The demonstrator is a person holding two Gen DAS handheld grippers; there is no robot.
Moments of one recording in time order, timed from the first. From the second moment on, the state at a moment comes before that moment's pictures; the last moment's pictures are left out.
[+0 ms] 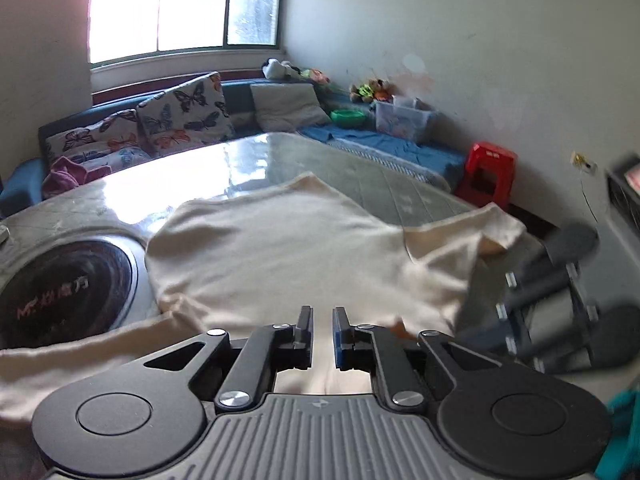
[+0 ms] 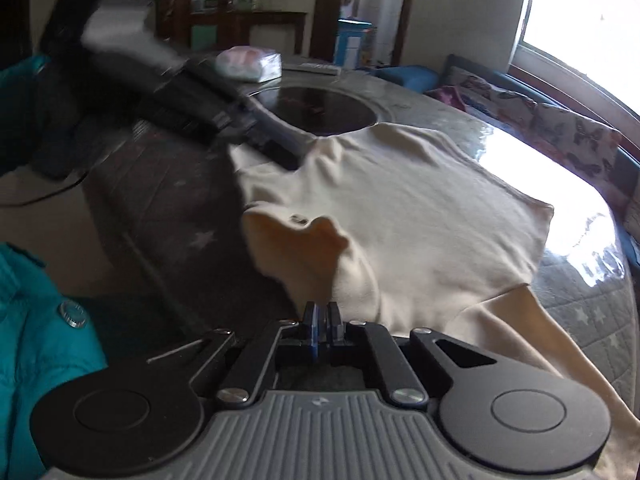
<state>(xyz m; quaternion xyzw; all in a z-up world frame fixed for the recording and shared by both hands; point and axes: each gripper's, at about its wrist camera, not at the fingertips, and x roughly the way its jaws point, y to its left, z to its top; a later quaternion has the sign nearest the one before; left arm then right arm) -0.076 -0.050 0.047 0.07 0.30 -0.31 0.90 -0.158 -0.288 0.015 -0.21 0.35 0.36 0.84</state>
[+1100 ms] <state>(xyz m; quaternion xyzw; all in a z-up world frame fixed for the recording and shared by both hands) -0.075 -0.072 0.014 0.08 0.35 -0.35 0.87 -0.115 -0.300 0.009 -0.15 0.33 0.26 0.90</state>
